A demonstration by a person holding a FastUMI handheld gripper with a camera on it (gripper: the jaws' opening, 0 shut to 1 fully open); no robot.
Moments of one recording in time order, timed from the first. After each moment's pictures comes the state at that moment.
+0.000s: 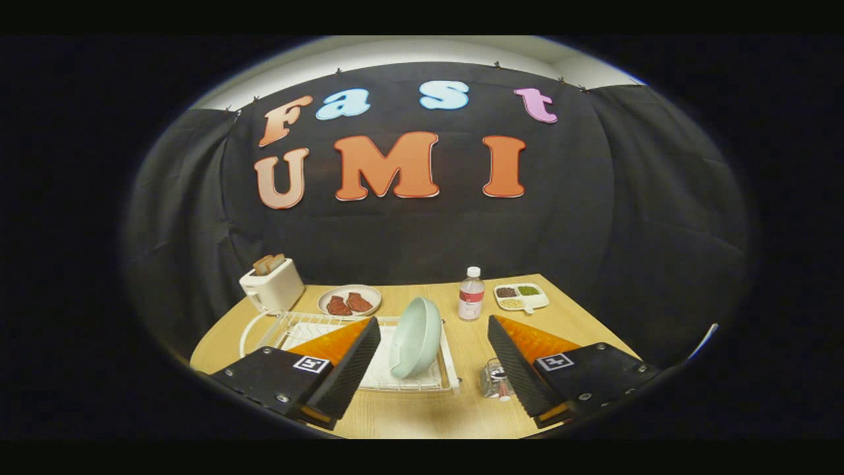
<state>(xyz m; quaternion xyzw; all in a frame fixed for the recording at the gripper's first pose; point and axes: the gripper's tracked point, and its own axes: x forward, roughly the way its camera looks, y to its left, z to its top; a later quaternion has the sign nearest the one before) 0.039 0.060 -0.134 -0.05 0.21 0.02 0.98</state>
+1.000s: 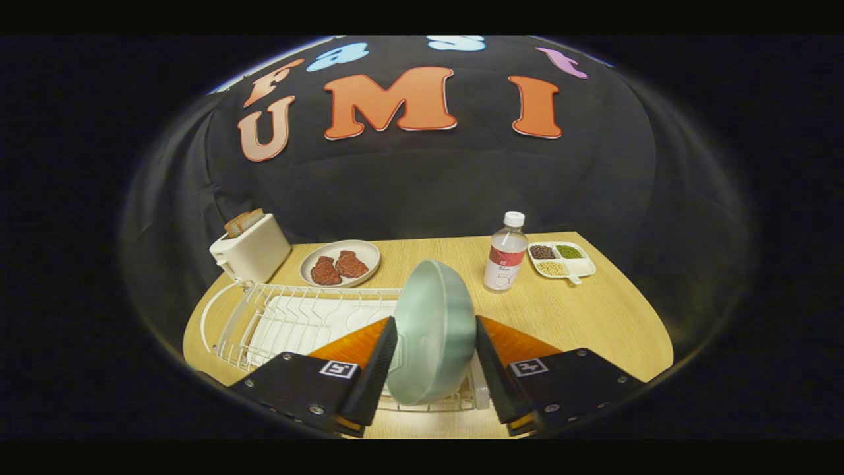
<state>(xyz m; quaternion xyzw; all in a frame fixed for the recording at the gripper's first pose) 0.114 0.084 -0.257 -0.06 0.35 0.04 0.94</state>
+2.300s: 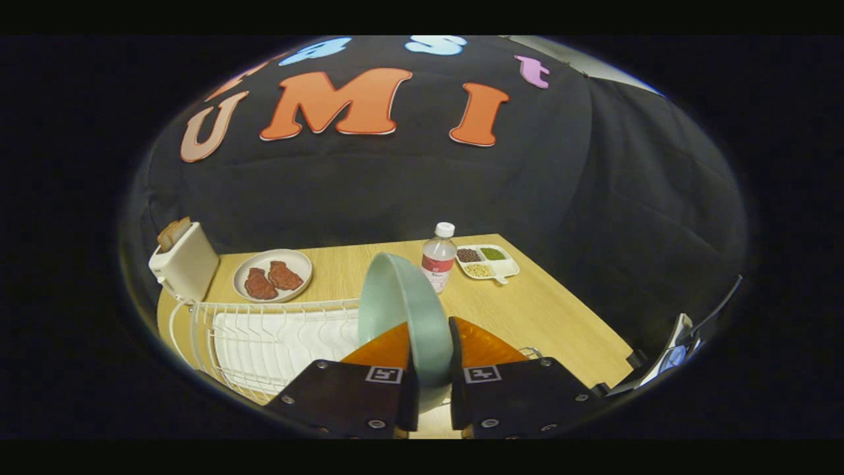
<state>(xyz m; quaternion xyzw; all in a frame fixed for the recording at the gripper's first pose) 0.111 0.054 -0.209 -0.09 0.32 -0.15 0.93</state>
